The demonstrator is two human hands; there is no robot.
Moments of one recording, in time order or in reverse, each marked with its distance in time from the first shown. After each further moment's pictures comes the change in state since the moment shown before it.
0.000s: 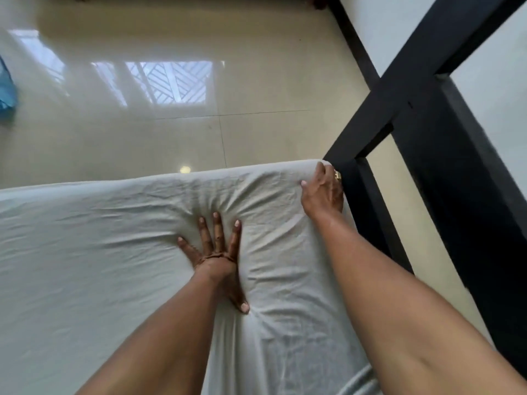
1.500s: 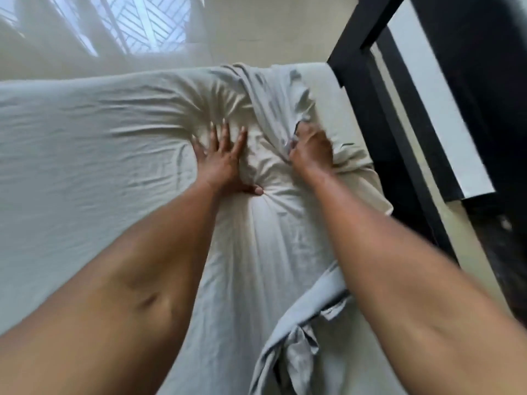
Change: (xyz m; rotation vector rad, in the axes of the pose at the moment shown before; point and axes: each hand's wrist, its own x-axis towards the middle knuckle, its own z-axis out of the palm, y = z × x) left_hand -0.017 -0.041 0.057 -0.017 0.471 0.224; right_hand -0.175 -0.012 0.020 -0.039 0.028 -0.110
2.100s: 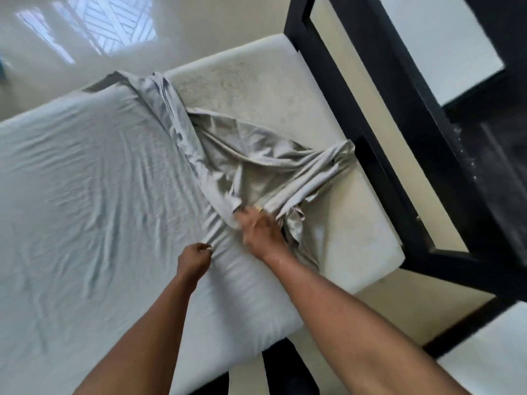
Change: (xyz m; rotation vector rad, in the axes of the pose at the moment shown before) left_hand -0.389 -0.075 0.010 -0.794 -0.333 -0.630; right_hand -0.371 -0.107 -0.057 0.187 -0.262 -0.195
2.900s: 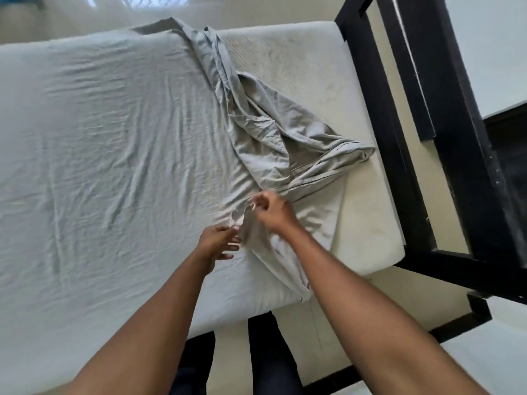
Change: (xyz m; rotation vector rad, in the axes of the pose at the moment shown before) left_hand -0.053 -0.057 -0.006 -0.488 -0.279 -0.100; right_hand -0.033 -0.051 0.009 0.374 -0.269 0.417
